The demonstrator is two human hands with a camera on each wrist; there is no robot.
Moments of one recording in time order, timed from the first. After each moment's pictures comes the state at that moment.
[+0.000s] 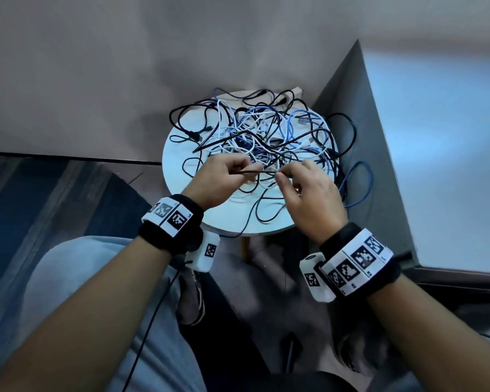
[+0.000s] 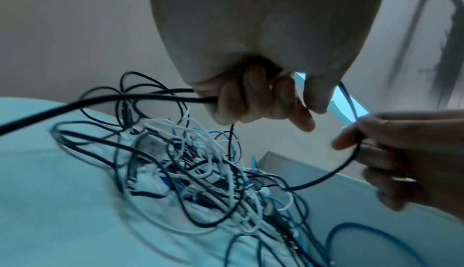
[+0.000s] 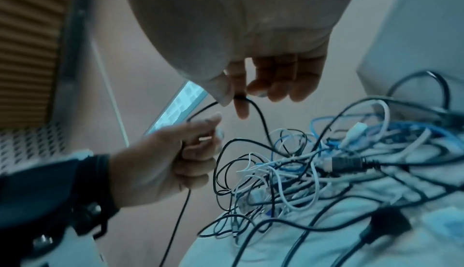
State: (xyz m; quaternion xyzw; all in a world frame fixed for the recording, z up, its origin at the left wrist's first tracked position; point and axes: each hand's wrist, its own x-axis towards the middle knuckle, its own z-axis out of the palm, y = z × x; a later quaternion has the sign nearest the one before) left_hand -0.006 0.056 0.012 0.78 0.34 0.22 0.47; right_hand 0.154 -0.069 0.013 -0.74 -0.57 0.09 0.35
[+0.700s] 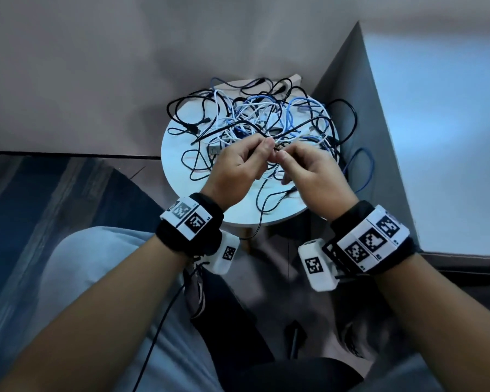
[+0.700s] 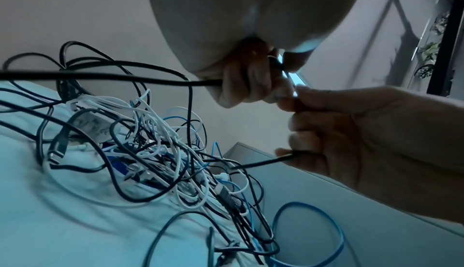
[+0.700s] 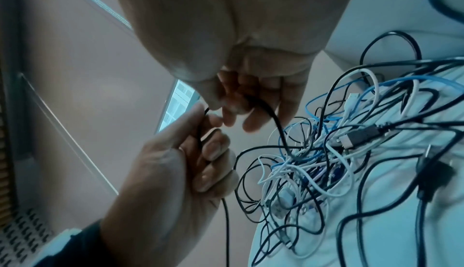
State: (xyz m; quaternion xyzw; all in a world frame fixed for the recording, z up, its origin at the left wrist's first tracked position) left_hand 0.019 0.023 0.025 0.72 0.28 0.33 0.54; right_hand 0.160 -0.063 0.034 -0.66 -0.51 0.30 0.46
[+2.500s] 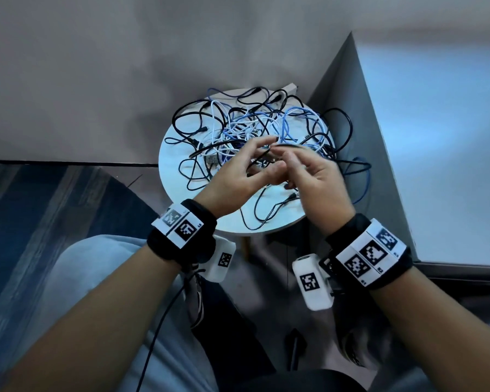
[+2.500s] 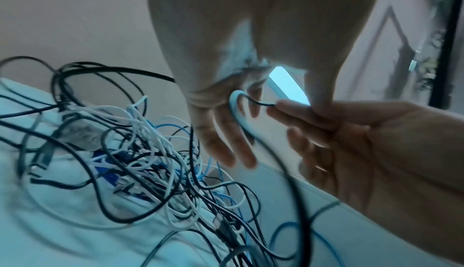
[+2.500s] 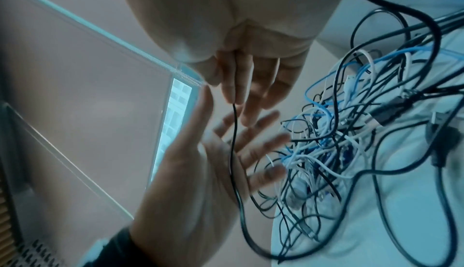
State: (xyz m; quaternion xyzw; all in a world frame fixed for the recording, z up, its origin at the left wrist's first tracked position) left_hand 0.018 0.030 0.027 0.74 0.28 0.21 0.57; right_hand 0.156 -0.065 0.038 -0.60 -0.44 0.33 0.59
